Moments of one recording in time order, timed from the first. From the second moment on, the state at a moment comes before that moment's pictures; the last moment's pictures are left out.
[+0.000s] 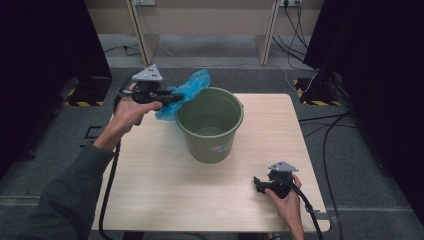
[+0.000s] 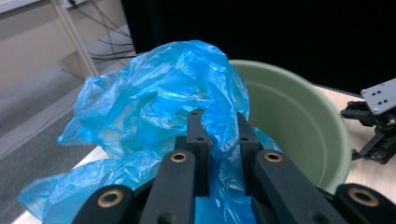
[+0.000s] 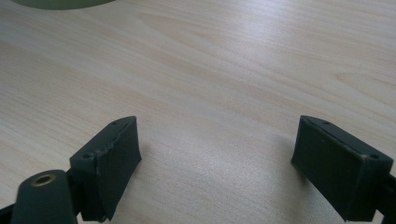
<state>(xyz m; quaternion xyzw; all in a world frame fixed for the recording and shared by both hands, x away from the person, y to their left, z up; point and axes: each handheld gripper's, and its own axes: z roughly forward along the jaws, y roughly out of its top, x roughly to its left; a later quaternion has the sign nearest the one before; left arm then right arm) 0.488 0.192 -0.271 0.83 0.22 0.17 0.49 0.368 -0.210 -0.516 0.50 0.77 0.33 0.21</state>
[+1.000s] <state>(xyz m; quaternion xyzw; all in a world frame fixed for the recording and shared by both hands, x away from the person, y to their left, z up) 0.506 0.093 -0.331 0.90 0.17 0.08 0.40 0.370 -0.217 -0.497 0.49 0.76 0.35 0.22</state>
